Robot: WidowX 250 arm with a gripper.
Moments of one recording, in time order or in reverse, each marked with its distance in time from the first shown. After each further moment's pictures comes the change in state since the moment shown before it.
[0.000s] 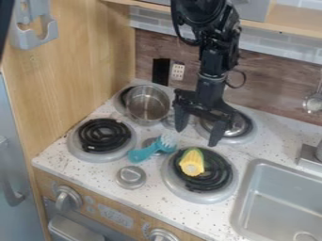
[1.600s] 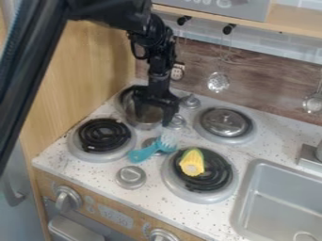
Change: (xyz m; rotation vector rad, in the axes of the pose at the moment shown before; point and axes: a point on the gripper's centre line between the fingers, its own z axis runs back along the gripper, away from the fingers) arm 0.063 0.139 -0.075 0.050 -0.072 0.187
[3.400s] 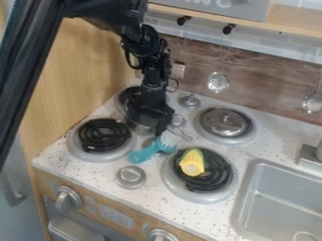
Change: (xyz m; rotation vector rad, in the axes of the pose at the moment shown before) arm -0.023 -0.001 -0.008 -0.013 0.091 -0.087
